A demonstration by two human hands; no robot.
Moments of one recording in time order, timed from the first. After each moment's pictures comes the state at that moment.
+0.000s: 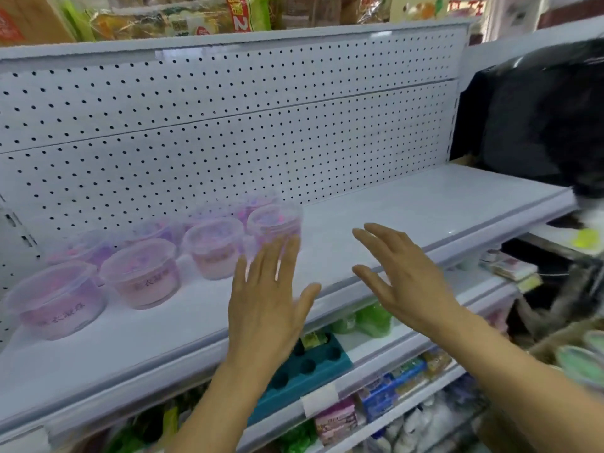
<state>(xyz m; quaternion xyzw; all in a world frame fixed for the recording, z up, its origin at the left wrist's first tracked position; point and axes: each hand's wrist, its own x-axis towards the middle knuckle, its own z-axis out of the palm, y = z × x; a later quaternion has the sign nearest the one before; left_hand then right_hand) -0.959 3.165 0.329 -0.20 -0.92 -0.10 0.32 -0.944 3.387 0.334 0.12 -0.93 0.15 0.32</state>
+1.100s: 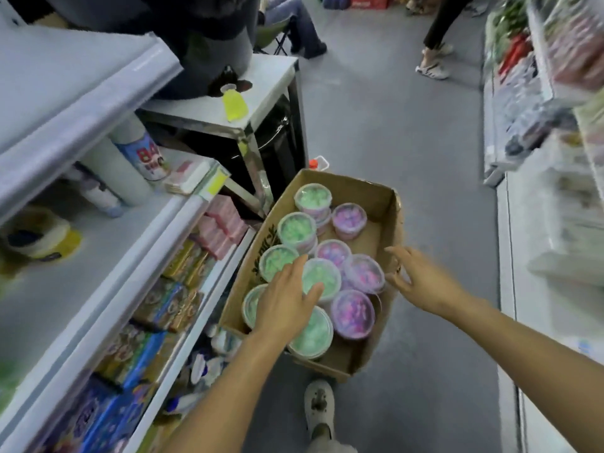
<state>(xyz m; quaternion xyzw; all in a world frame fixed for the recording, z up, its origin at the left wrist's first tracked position) -0.875 3.719 0.064 -0.48 -0.83 -0.20 -0.21 -0.681 3.893 0.056 -0.39 -0.89 0.25 -0.03</state>
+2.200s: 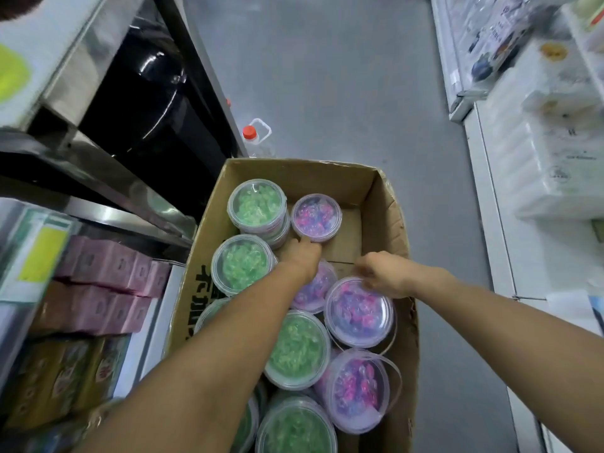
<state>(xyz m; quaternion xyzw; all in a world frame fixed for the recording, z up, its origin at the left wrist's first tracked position) -0.965 4.002 -0.155 -0.64 -0.70 0.18 -0.26 -0.789 4.038 -0.110 -0.41 -0.81 0.34 -0.26</state>
